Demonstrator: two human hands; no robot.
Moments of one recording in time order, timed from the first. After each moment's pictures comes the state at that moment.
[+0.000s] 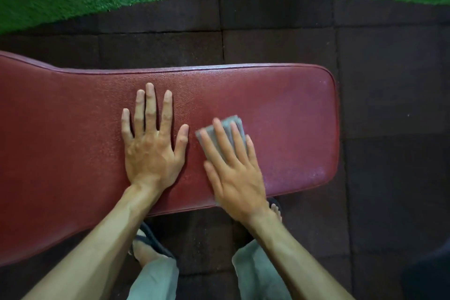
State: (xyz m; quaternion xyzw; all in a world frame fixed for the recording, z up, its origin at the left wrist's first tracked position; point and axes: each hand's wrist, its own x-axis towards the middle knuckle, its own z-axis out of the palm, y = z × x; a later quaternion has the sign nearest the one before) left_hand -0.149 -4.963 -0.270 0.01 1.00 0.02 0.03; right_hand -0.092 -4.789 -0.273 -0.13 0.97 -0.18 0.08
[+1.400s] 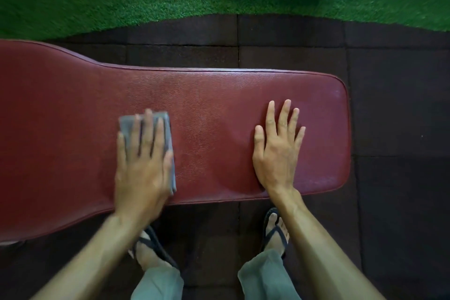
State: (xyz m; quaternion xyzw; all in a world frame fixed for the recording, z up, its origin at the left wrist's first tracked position) left_hand -0.087 -5.005 -0.248 0.00 1.00 0.01 0.08; right_hand -0.129 -4.762 -0.289 0.10 0.97 -0.23 0.04
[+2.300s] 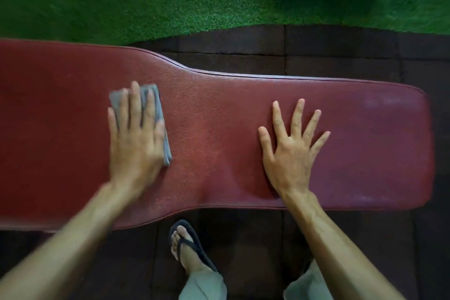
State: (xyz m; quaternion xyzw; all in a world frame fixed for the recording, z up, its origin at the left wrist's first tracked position) left_hand -0.125 -5.164 -0.230 -0.06 1.00 0.02 0.03; right_hand -0.132 -4.894 -0.272 0.06 0.98 -0.20 0.05
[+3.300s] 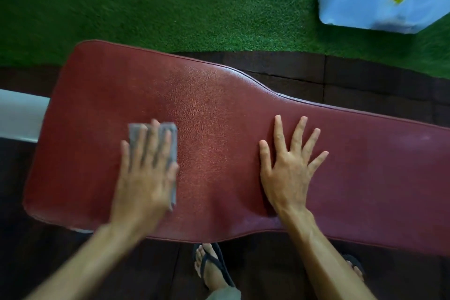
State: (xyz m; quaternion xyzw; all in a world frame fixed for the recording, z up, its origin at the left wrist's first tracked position) left_hand -0.055 -5.297 -0.220 -0.04 1.00 0.00 0.05; right_hand -0.134 -5.055 -0.250 0.04 0.98 -0.20 0.06
